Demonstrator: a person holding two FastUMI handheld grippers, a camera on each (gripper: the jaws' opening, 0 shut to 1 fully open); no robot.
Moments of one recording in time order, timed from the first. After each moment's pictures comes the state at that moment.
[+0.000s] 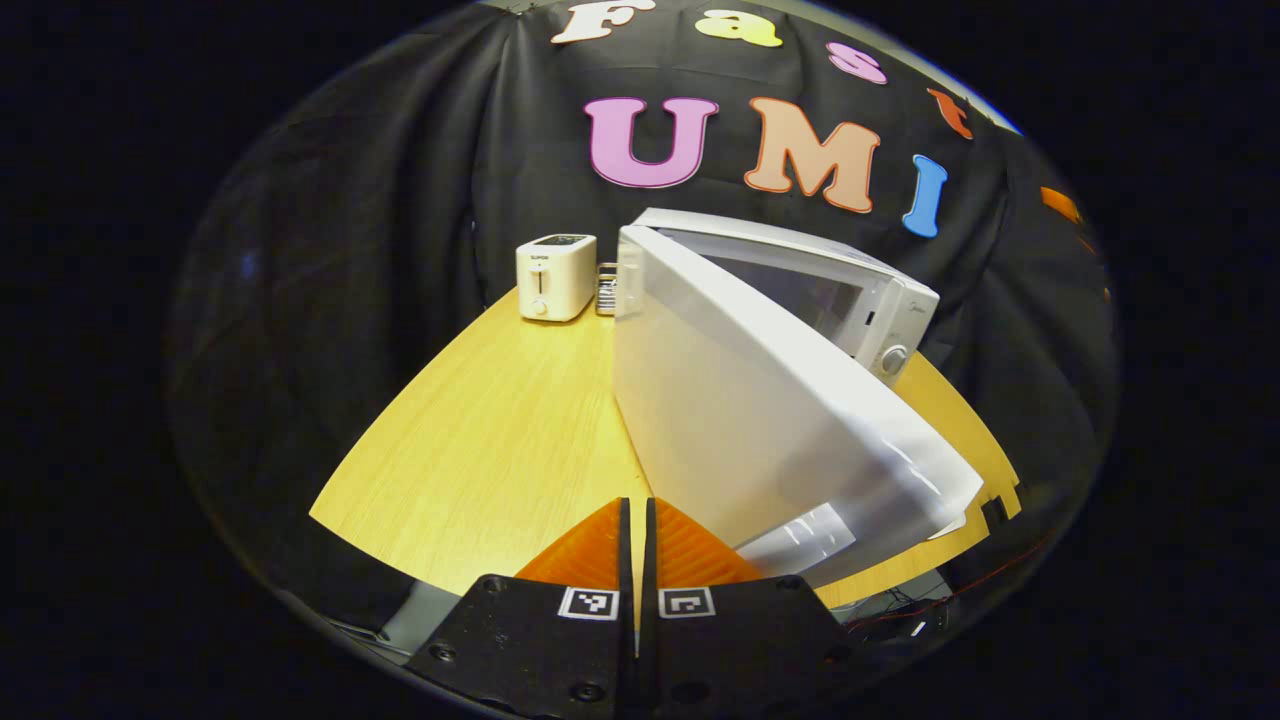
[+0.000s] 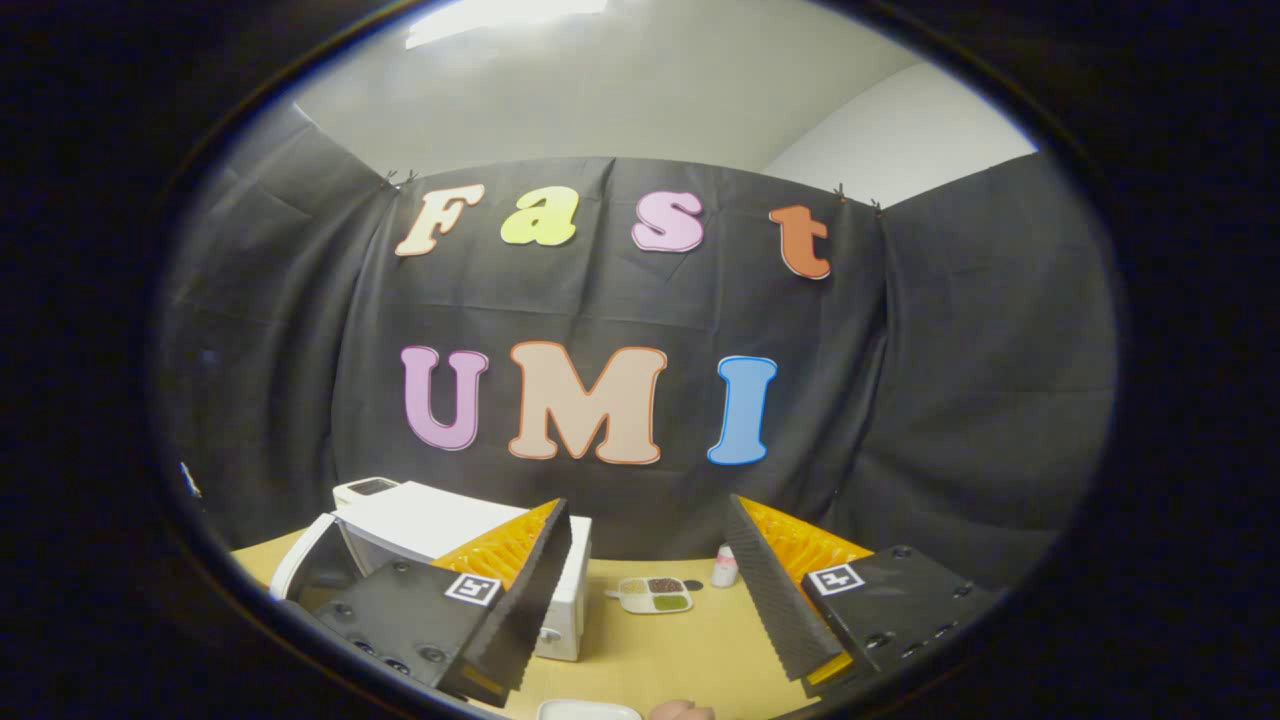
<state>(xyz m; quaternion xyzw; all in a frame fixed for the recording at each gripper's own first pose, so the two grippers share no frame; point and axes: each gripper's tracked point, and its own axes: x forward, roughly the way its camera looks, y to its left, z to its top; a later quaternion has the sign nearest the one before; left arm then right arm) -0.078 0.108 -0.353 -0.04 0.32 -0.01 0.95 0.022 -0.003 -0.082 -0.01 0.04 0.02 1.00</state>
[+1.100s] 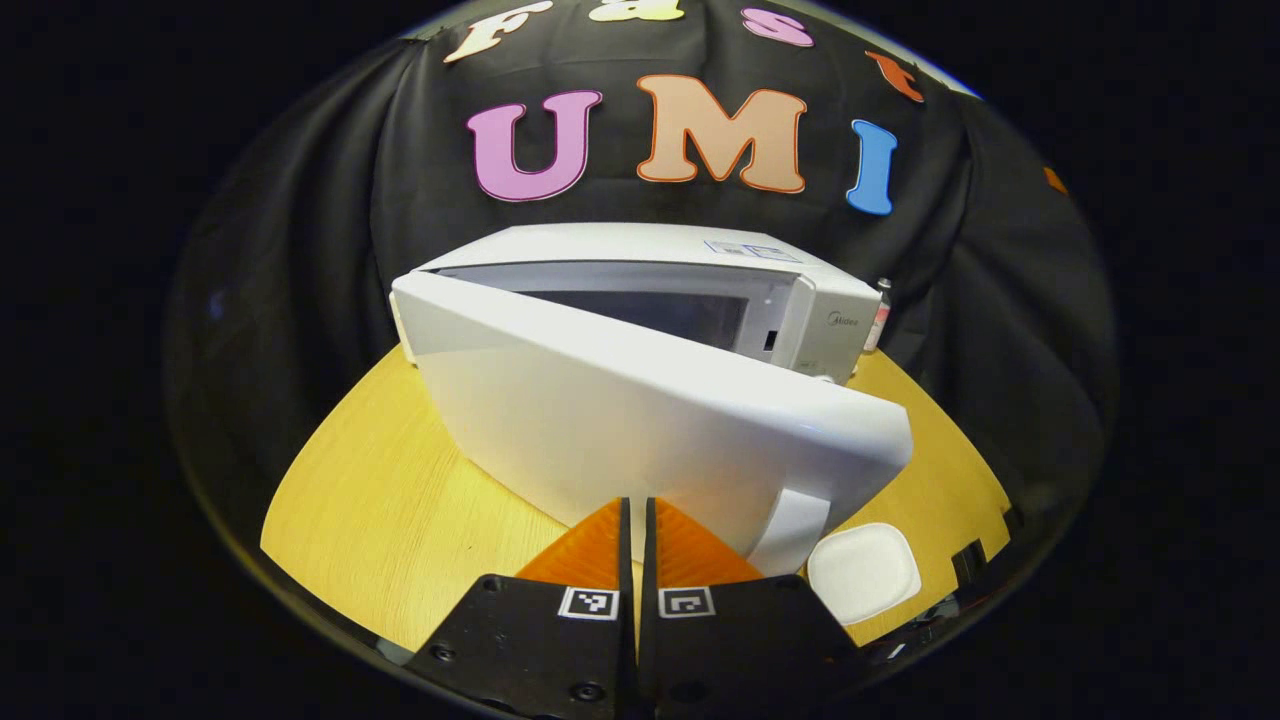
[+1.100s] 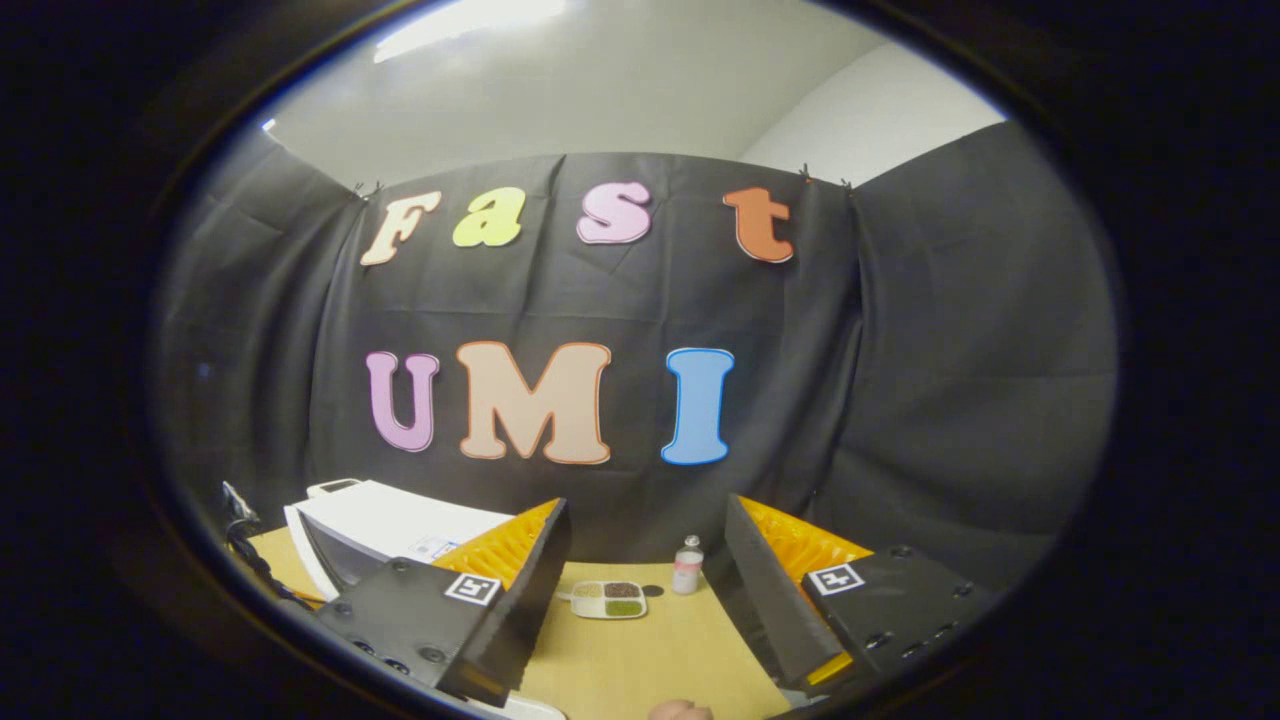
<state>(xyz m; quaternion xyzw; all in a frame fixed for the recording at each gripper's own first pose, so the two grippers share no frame) 0.031 -0.044 -0.355 -0.01 0.31 -0.05 0.95 0.064 -0.121 -0.094 0.01 0.04 0.02 1.00</state>
